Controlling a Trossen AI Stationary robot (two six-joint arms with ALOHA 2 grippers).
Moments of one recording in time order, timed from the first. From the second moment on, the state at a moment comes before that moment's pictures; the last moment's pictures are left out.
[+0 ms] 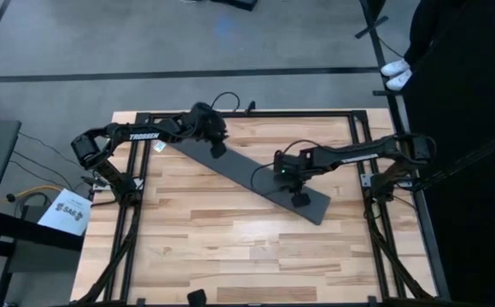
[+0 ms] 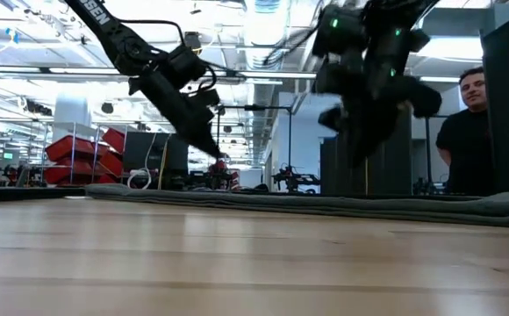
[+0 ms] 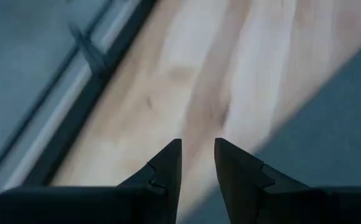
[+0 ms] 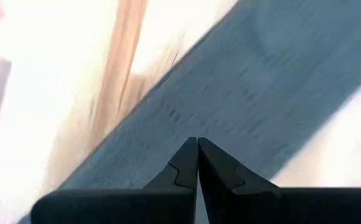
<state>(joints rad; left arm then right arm) 0.61 1.59 0.89 -0.01 0.10 0.26 -0.09 1.59 1.00 -0.60 -0.10 -0.37</state>
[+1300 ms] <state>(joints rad) 0.56 1.59 0.89 0.54 -0.07 0.54 -0.46 1.51 0.90 -0.29 -0.21 -0.51</state>
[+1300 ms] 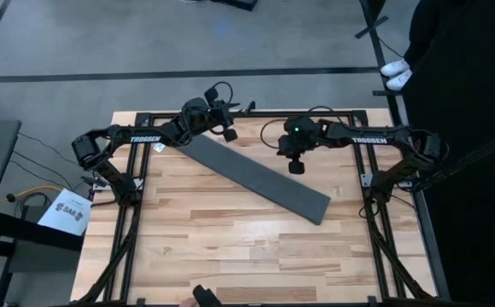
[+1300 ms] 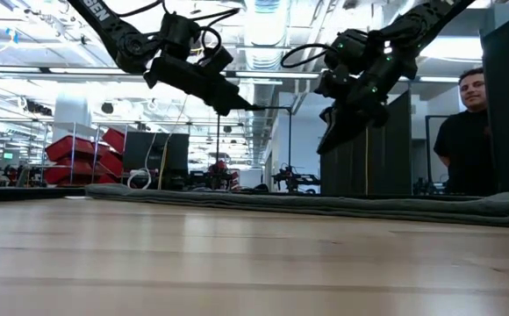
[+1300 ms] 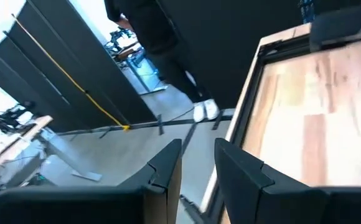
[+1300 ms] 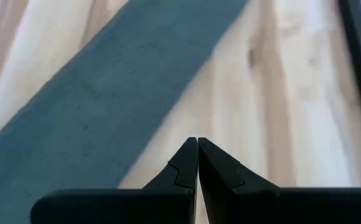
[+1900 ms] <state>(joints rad) 0.58 1.59 0.89 0.50 -0.09 0.59 -0.49 1.51 0.90 -0.22 -0.21 -0.51</state>
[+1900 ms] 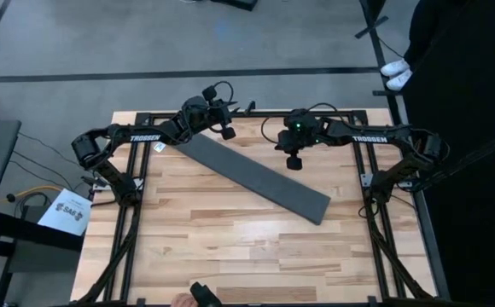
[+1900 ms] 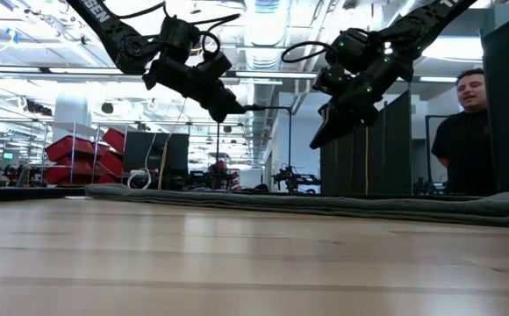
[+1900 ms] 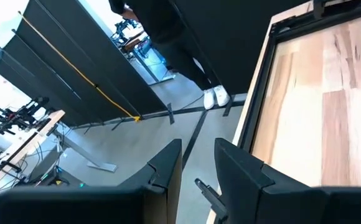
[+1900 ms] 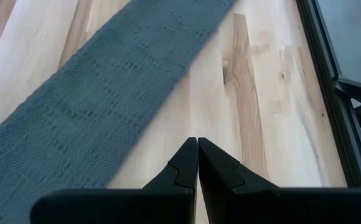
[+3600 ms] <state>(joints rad) 0.57 1.59 0.89 0.29 0.14 0.53 -0.40 1.50 1.03 -0.70 -0.13 -0.03</state>
